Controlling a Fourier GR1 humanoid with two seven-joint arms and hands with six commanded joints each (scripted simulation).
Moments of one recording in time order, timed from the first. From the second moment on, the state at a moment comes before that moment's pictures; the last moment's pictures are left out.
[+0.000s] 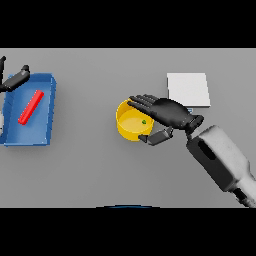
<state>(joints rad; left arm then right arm) -0.52 0.50 0.07 -1.21 -0.35 -0.17 0.55 -0.52 -0.39 0.51 -1.42 0.65 0.37 -0.12</state>
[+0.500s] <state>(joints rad) -0.51 0.50 0.09 -1.20 -0.33 -0.16 0.52 -0.60 -0.38 0.60 -1.29 0.72 0.42 -0.19</state>
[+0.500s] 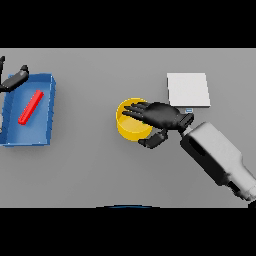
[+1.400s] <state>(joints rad) -0.50 0.49 0.08 -1.24 -0.33 -0.17 0.56 -0.65 -0.31 0.66 -1.13 0.75 0.43 -0.22</state>
